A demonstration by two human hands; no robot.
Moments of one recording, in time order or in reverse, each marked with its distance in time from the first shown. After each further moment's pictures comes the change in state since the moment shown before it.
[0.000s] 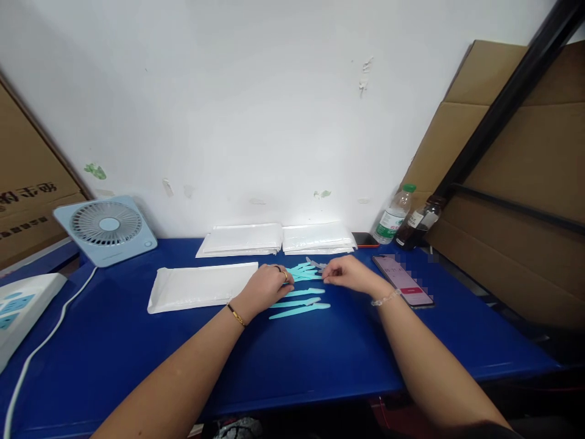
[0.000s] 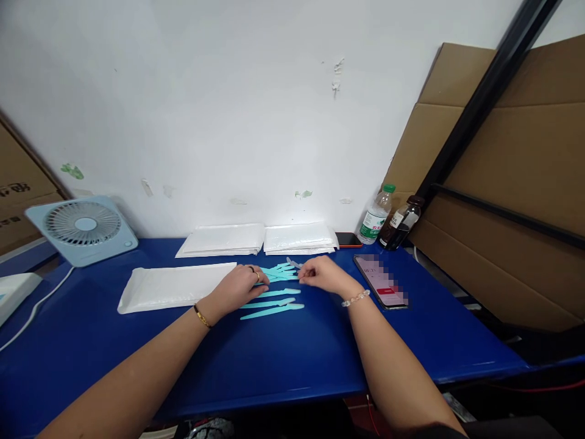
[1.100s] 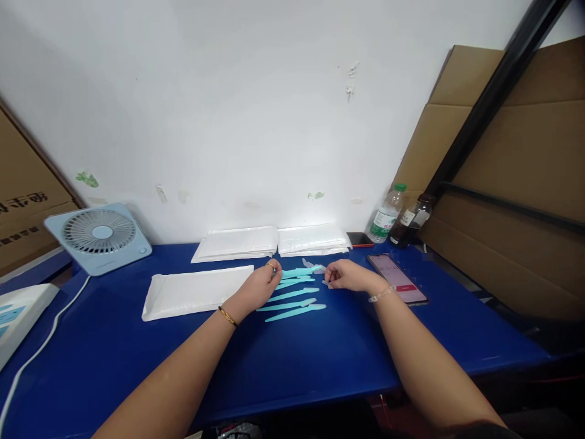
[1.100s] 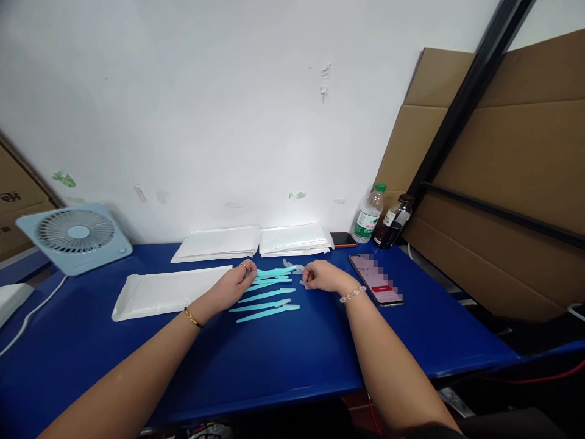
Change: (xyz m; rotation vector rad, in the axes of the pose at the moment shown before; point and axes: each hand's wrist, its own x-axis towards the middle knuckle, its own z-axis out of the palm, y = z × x) left_hand -0.001 -0.001 -0.004 -0.449 0.037 -0.327; right_hand -0.001 0.007 -0.008 0.024 -0.128 0.270
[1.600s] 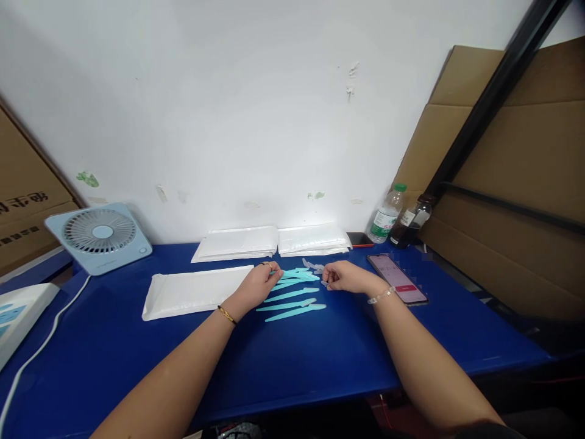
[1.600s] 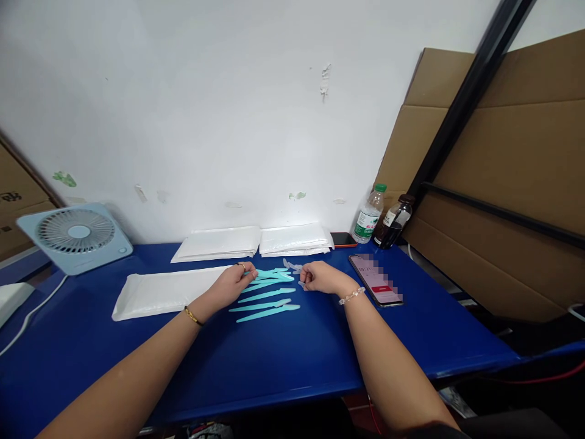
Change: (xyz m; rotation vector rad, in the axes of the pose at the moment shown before) left_hand 0.005 -0.006 0.000 0.033 0.058 0.037; right_hand -0.002 -0.005 0.002 -0.008 -0.019 -0.059
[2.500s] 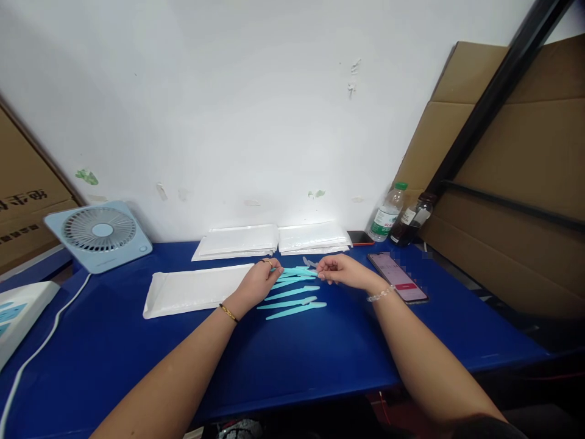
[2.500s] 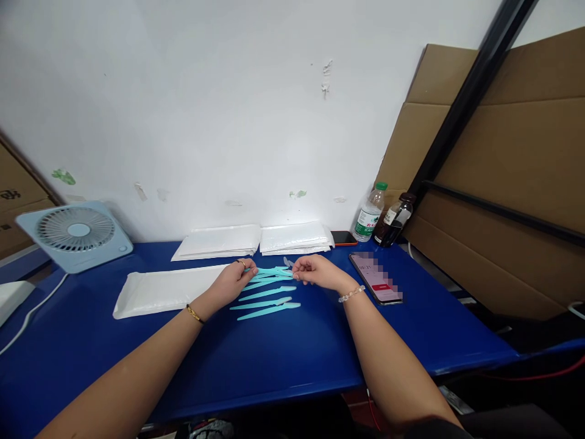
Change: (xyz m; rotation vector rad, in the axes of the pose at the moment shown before) left_hand 0.001 -0.001 0.002 -0.005 0.036 0.016; right_hand -0.001 -0.011 0.002 0.325 0.045 -0.160
